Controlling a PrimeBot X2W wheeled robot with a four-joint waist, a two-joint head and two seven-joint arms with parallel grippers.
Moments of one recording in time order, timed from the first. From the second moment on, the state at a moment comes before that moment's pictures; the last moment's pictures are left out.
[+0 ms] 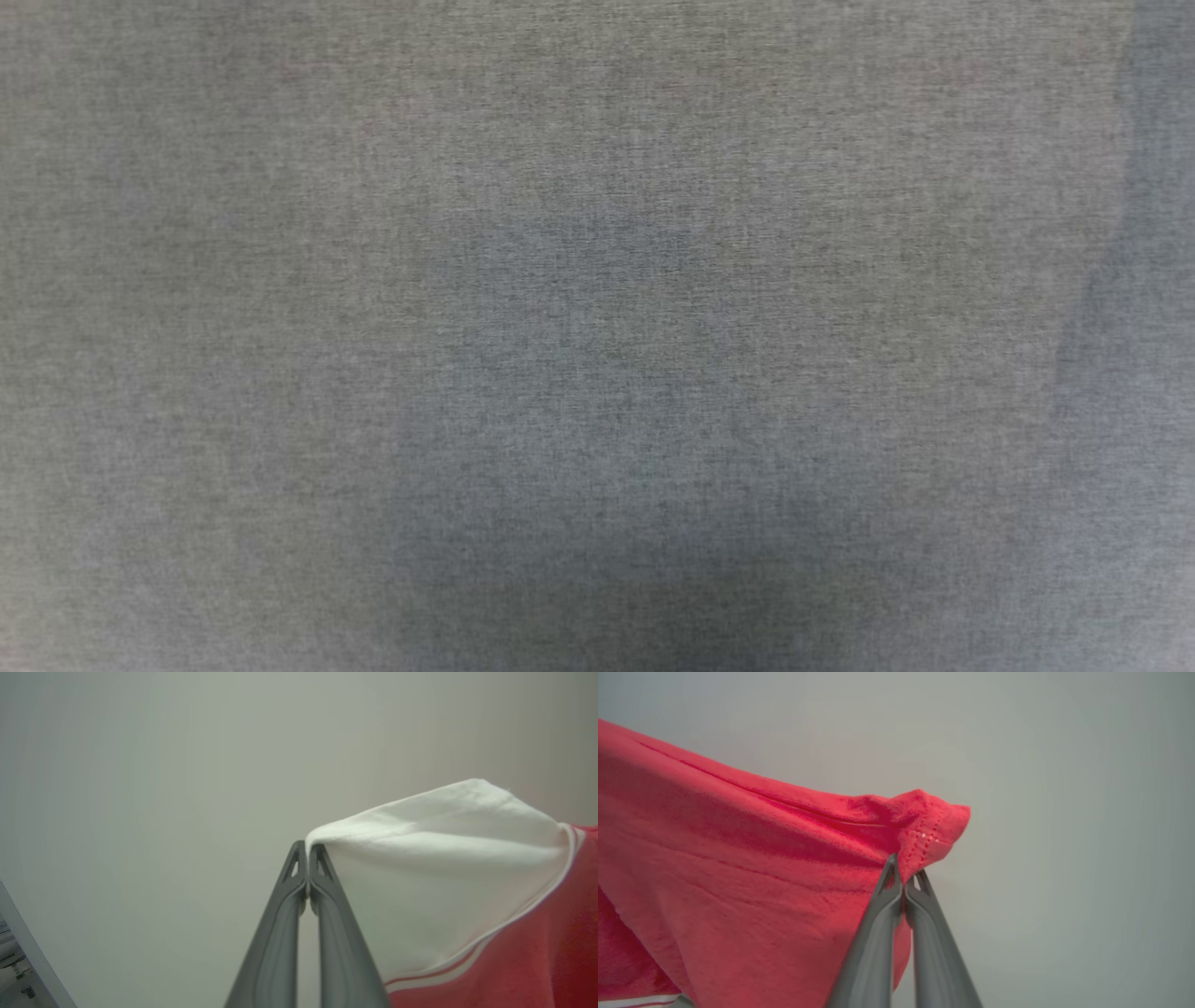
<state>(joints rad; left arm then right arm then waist) -1.84 0.55 -0.43 0.65 -0.36 -0.12 -0.26 -1.67 -0.36 0.22 0.75 0.25 0.14 -0.25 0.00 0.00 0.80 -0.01</state>
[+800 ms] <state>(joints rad) -0.85 0.40 -0.39 0.47 -0.44 -0.13 -0.26 -0.92 -0.46 0.42 0.54 0.38 0.14 -0.25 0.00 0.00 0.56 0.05</state>
